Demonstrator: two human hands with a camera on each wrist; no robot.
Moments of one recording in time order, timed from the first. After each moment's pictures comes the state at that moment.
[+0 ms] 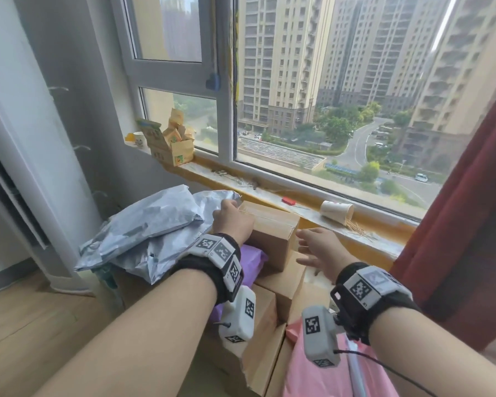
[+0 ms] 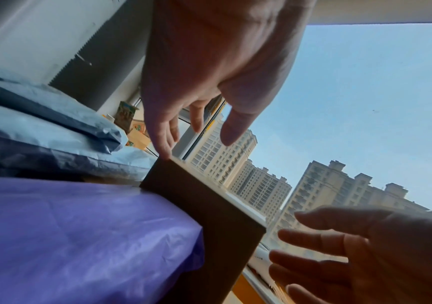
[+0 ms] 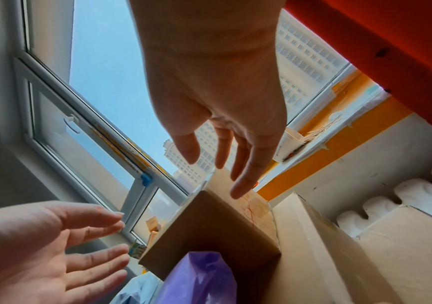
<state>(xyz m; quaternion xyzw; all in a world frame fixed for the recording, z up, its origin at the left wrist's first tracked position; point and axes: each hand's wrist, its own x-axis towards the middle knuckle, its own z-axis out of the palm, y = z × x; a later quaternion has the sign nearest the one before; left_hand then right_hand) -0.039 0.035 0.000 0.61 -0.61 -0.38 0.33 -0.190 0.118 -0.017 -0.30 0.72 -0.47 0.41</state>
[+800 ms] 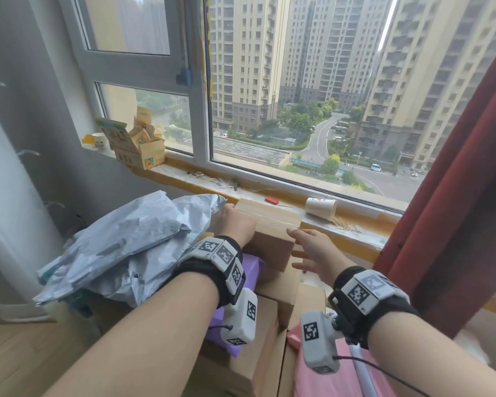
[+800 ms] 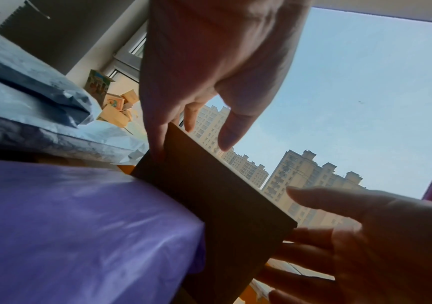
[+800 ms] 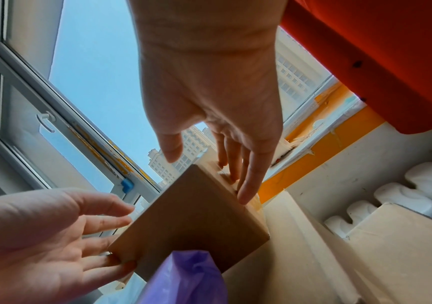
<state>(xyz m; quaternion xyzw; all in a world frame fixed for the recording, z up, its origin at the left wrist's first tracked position) -0.051 0.000 -0.013 0.57 -0.67 -0.38 0.28 -0.183 0.105 -0.029 -0.27 0.72 -0.49 0.40</state>
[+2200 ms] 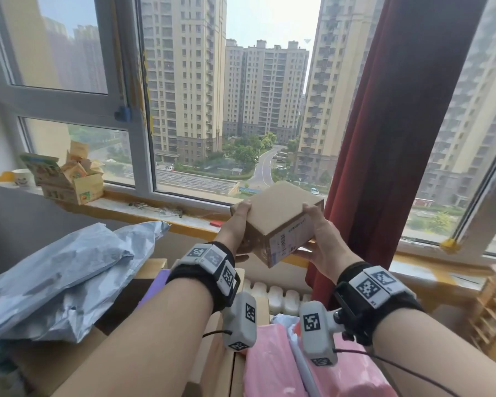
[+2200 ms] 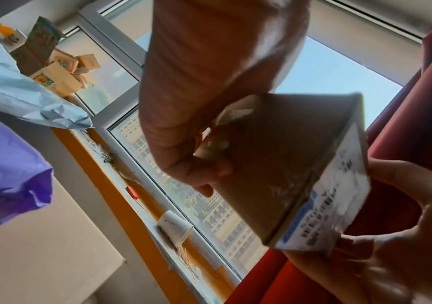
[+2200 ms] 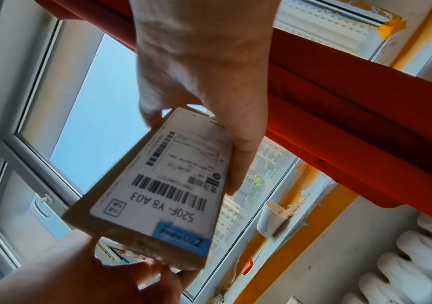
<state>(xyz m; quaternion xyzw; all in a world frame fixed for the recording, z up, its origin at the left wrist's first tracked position) -0.107 0.094 0.043 0.41 -0.56 -0.69 0.22 -0.229 0.214 0.040 -0.19 0.61 -0.70 0.30</state>
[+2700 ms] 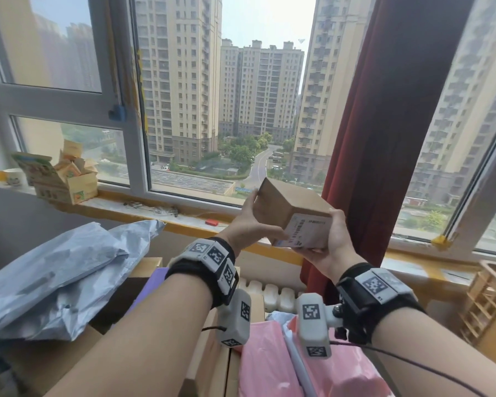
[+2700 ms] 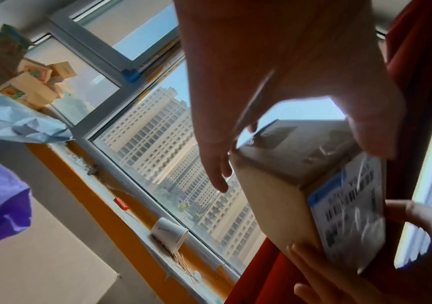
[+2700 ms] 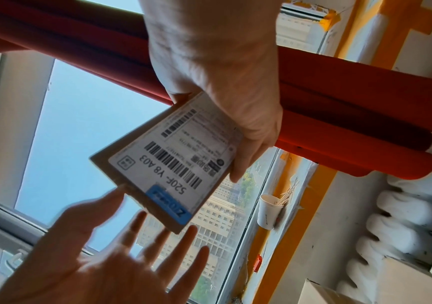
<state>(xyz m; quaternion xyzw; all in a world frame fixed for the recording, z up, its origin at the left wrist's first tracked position) -0.113 0.107 0.047 0.21 -0.74 -0.60 0.22 -0.237 0.231 0.039 -0.08 0.55 -0.77 0.31</state>
